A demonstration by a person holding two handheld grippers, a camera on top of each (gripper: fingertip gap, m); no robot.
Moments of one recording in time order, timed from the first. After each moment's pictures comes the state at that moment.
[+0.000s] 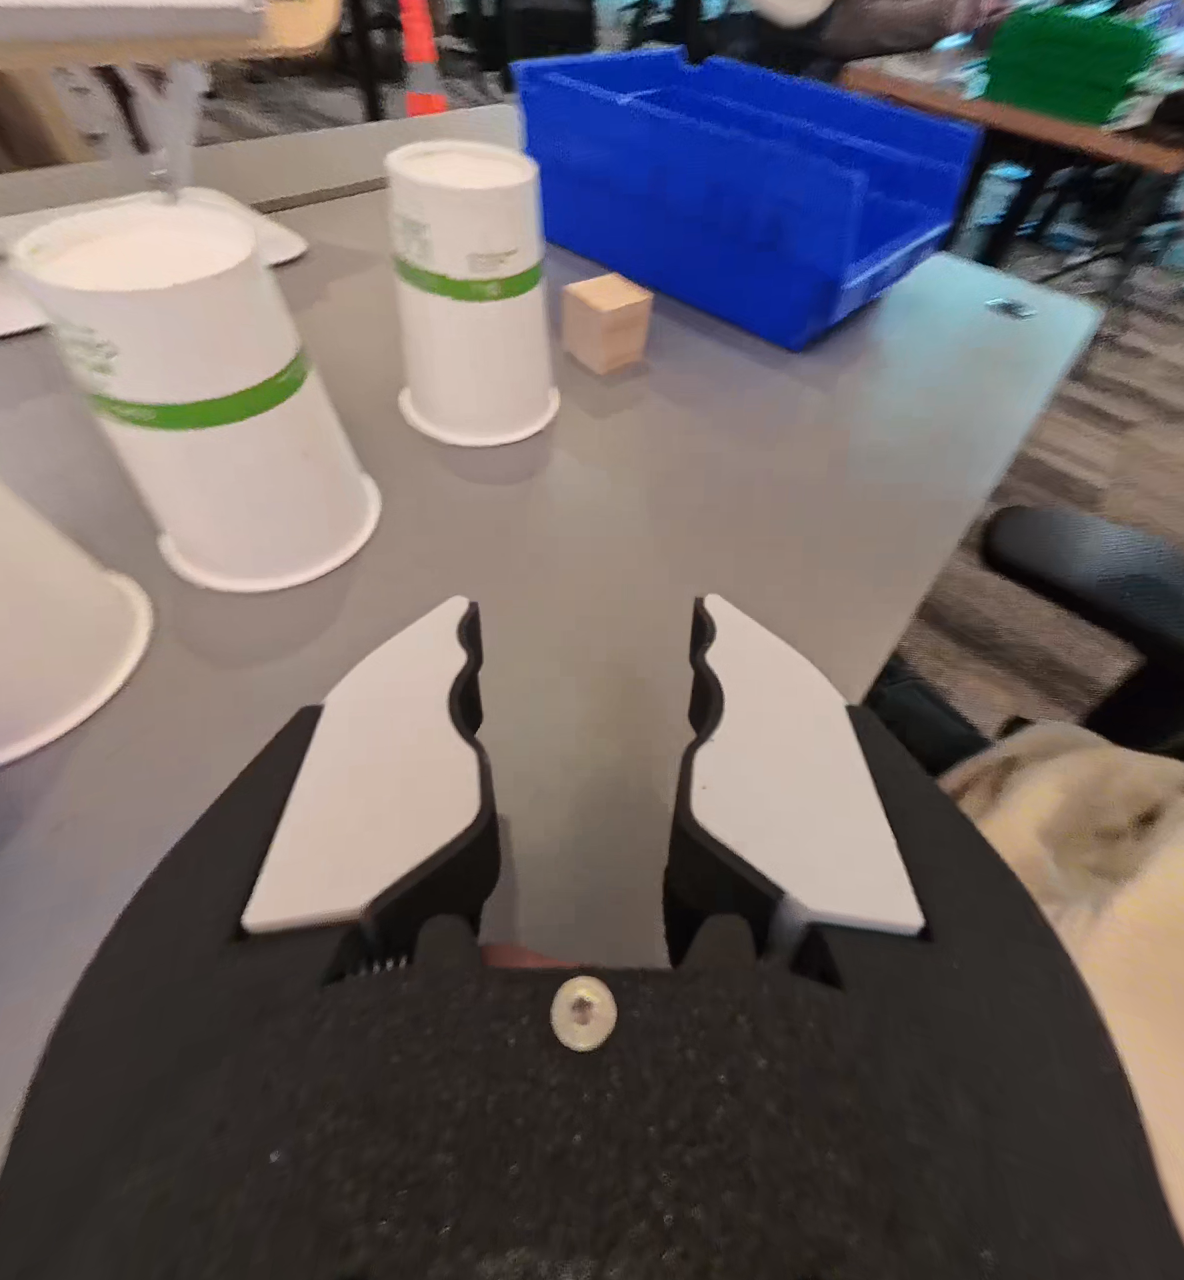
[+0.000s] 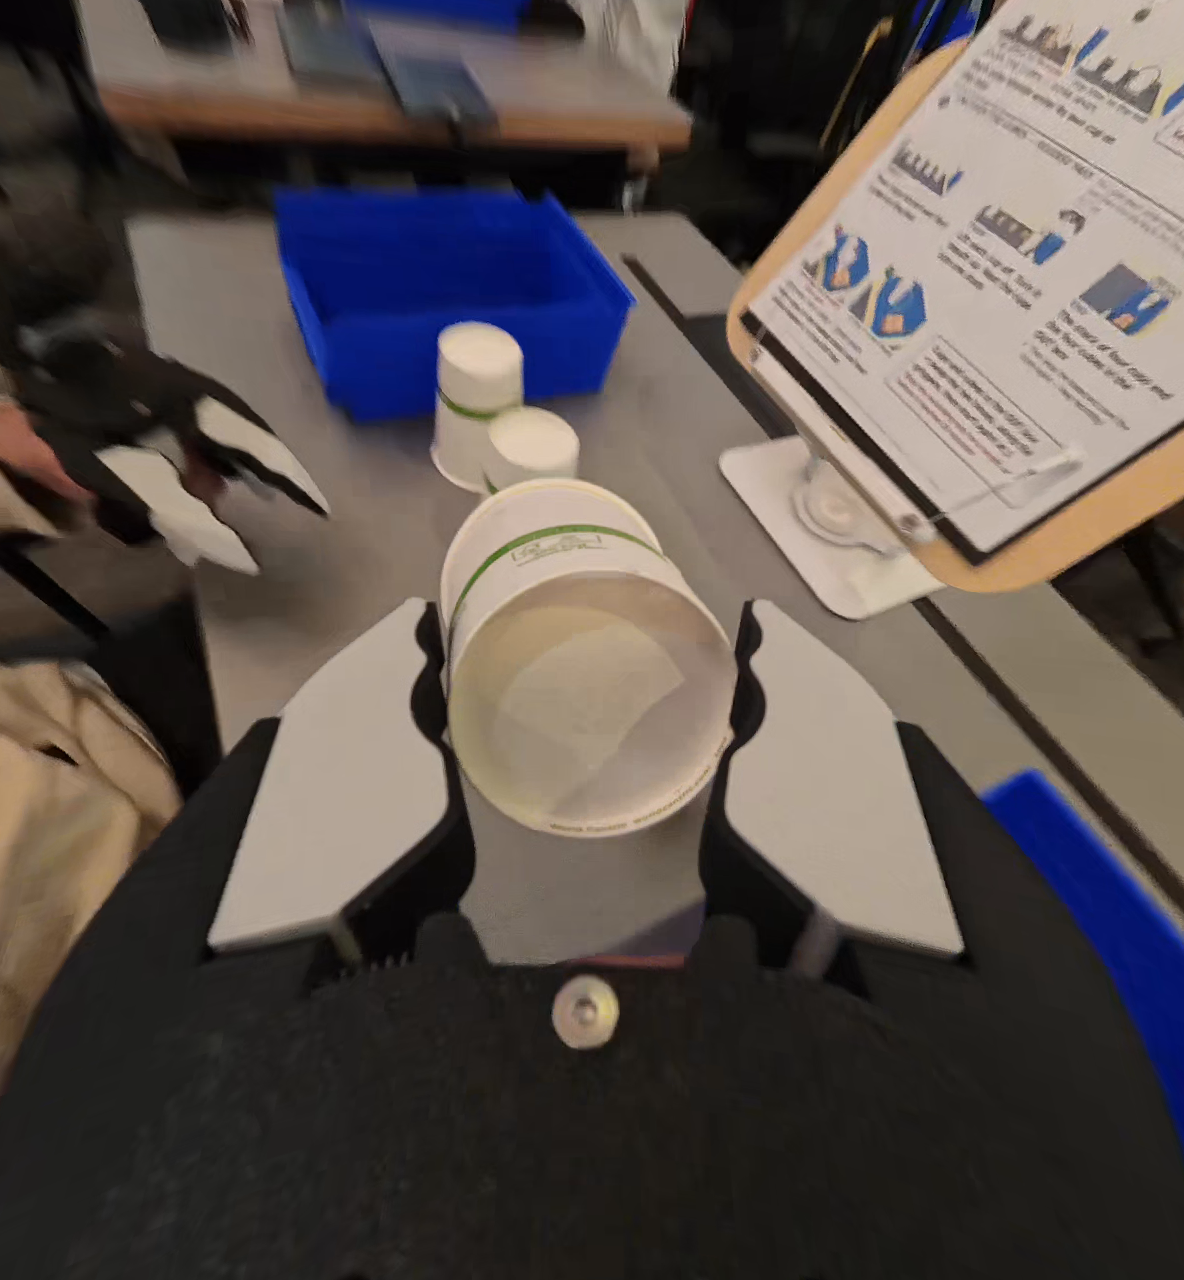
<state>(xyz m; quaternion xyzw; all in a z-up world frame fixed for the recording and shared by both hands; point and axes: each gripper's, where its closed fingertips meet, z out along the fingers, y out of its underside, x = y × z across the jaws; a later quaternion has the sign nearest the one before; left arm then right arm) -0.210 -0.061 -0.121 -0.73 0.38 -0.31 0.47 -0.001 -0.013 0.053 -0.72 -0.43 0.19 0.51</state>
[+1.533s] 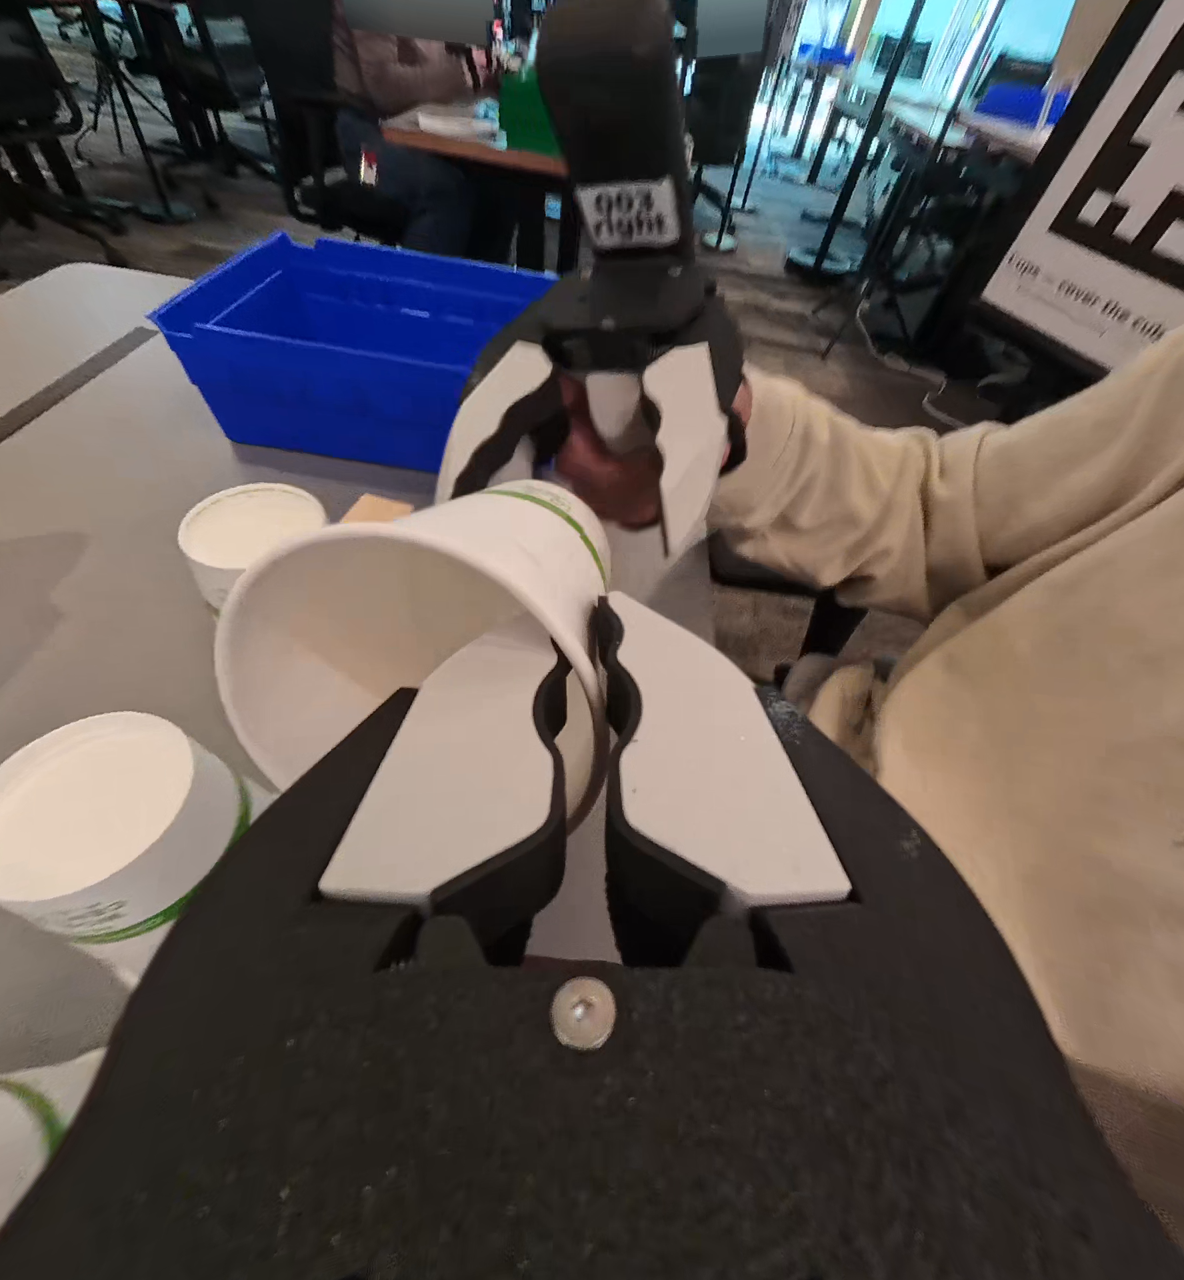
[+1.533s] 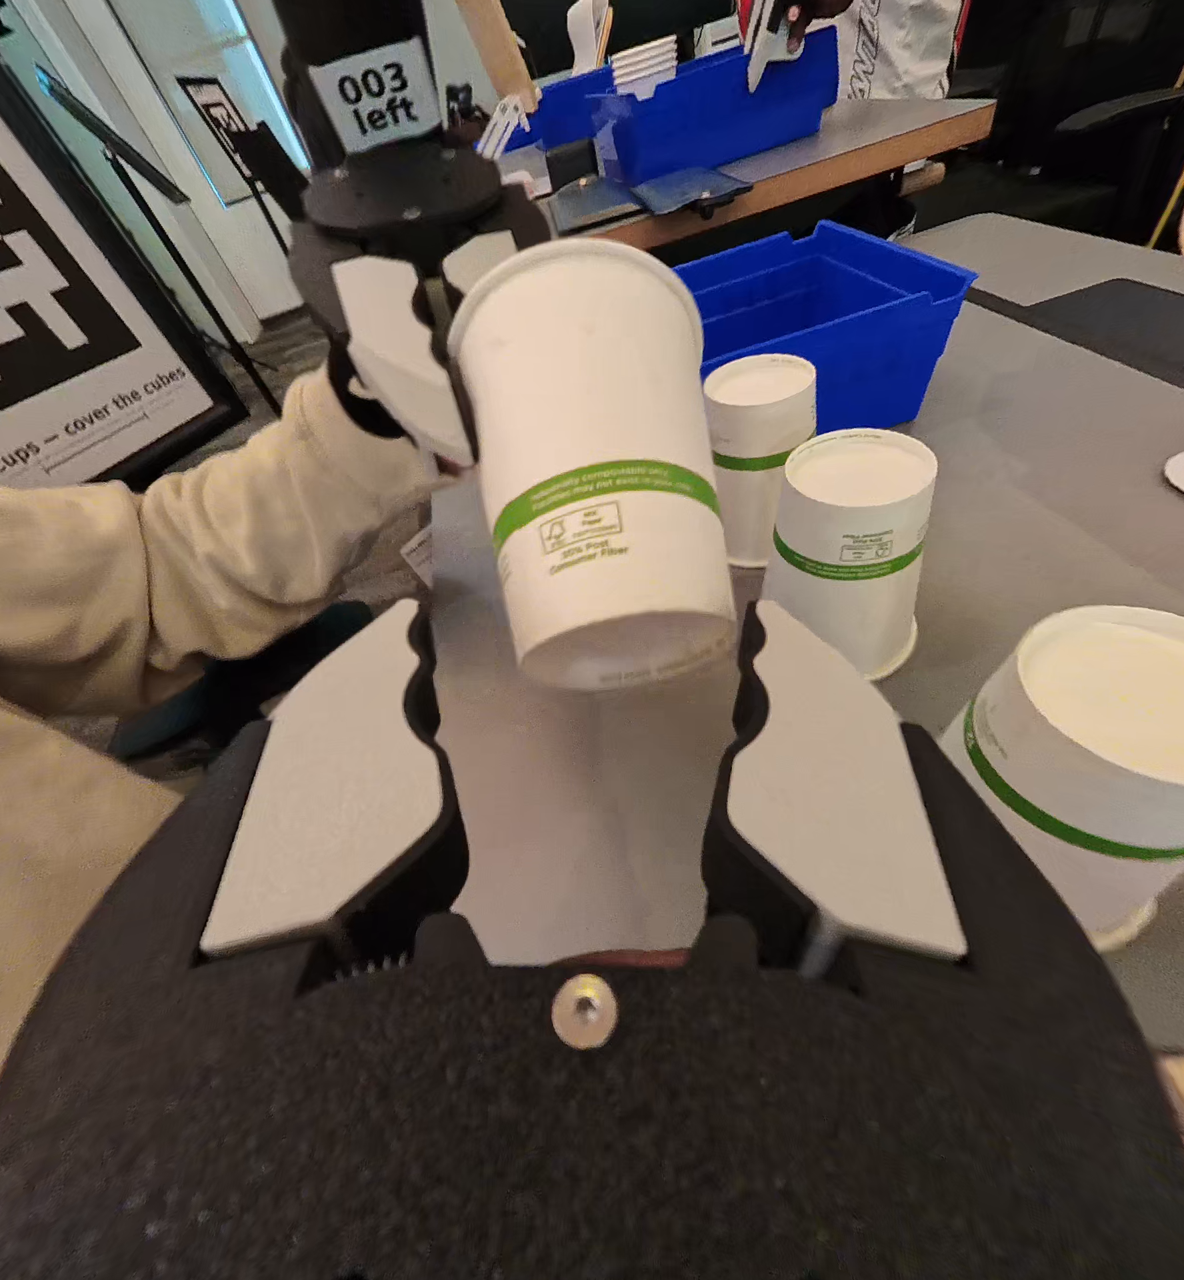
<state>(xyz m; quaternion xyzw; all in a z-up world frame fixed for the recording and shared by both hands) -0.178 -0.050 -0.008 -0.58 0.57 -0.46 0.36 -0.137 -0.037 -0.033 -0.69 -0.39 0.41 0.45</state>
